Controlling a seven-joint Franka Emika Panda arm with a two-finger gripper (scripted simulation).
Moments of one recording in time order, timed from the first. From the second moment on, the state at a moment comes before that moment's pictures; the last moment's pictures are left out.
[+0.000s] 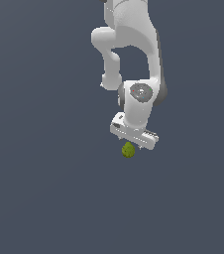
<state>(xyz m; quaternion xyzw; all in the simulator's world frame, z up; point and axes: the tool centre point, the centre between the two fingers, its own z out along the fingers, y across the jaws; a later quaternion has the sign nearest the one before) -0.013 0.086 0.092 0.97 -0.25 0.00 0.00</state>
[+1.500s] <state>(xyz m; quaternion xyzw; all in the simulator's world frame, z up) -0.013 0.088 0.042 0.97 -0.25 0.00 0.00</state>
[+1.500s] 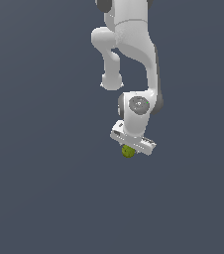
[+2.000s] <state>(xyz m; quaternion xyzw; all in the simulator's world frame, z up) -0.021 0.079 0.050 0.97 -0.25 0.00 0.00</state>
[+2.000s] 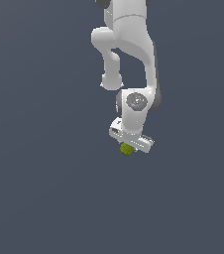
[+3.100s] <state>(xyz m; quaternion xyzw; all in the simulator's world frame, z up) -0.096 -0.016 0.160 0.97 -0.25 0.00 0.00</state>
